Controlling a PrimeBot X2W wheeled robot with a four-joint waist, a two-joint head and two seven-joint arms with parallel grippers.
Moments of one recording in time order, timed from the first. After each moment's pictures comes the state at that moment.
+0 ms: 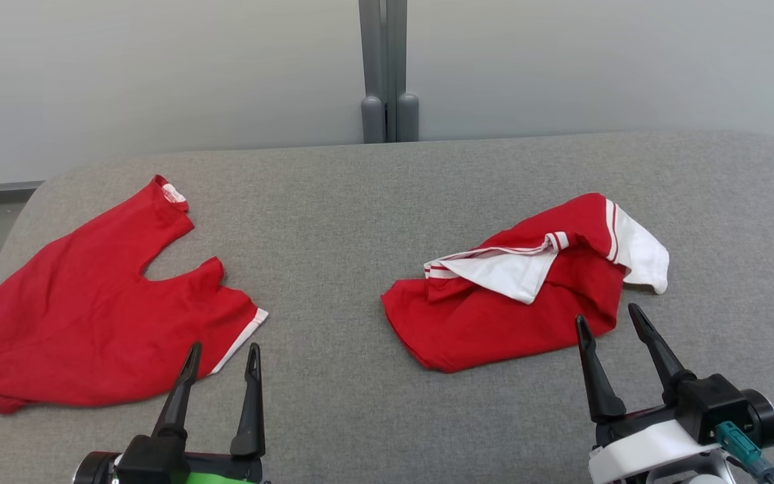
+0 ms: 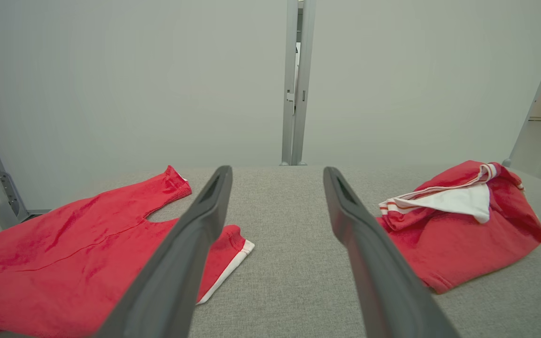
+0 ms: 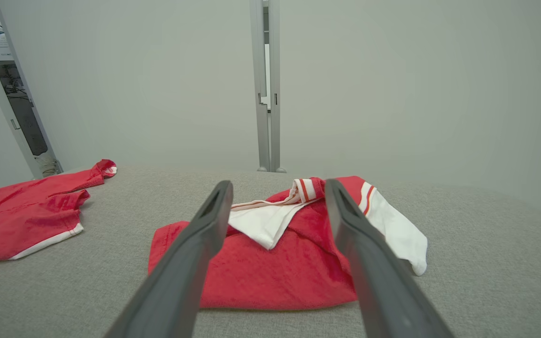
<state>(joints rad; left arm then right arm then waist) 0.13 0.05 -0.15 -0.01 -0.14 -0.03 -0.26 0.07 -0.06 0.08 0.03 0.07 0.13 -0.26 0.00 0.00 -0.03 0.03</state>
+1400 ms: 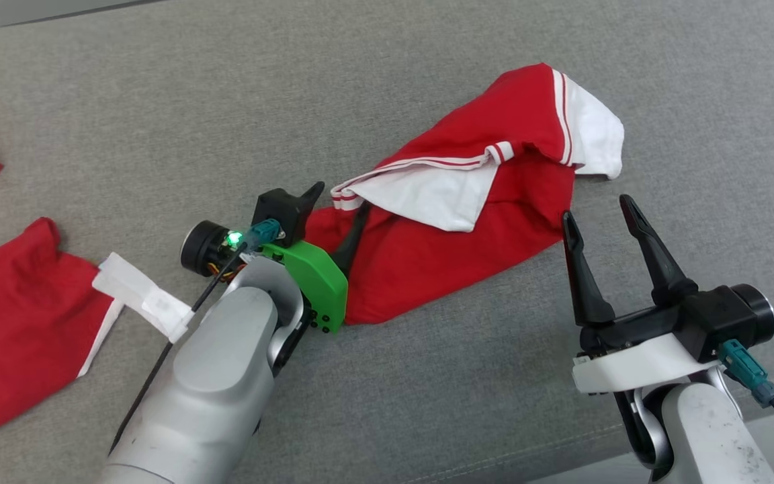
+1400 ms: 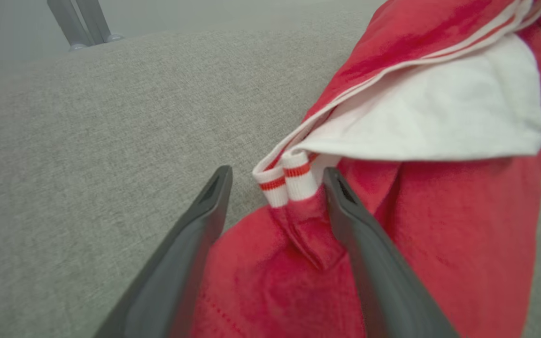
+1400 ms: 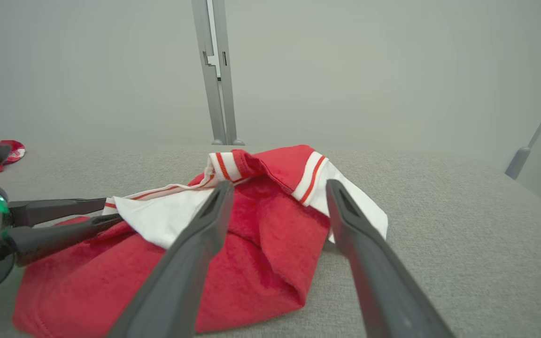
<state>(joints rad) -0.73 0.05 -0.63 0.83 -0.41 -0.13 -0.17 -0.15 -0.07 0.12 0.00 0.08 0.13 -0.26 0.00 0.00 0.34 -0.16</state>
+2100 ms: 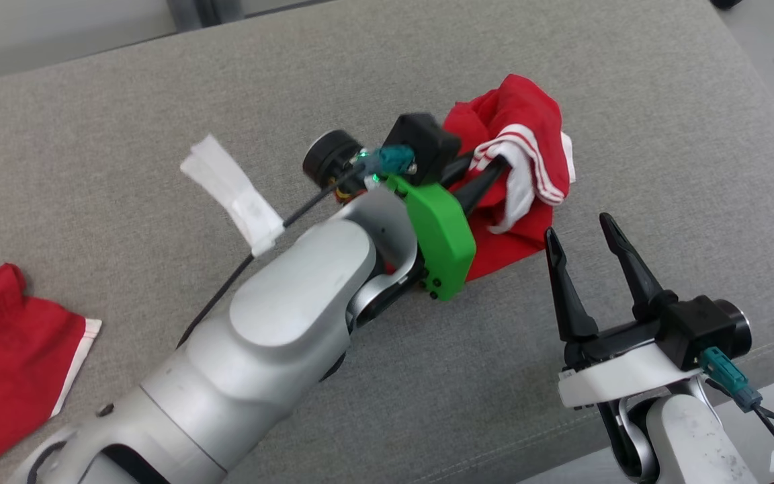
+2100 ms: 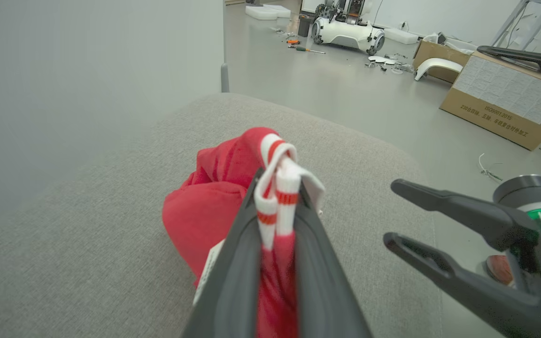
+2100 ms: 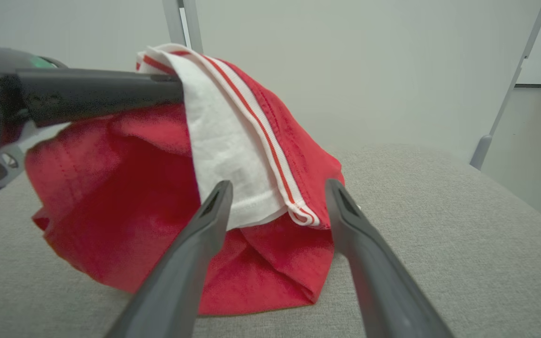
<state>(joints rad) -0.93 0.05 -0.97 0.51 -0.70 -0.13 0.03 -0.14 -0.05 0.15 0.04 0.10 0.13 -0.26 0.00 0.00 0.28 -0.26</state>
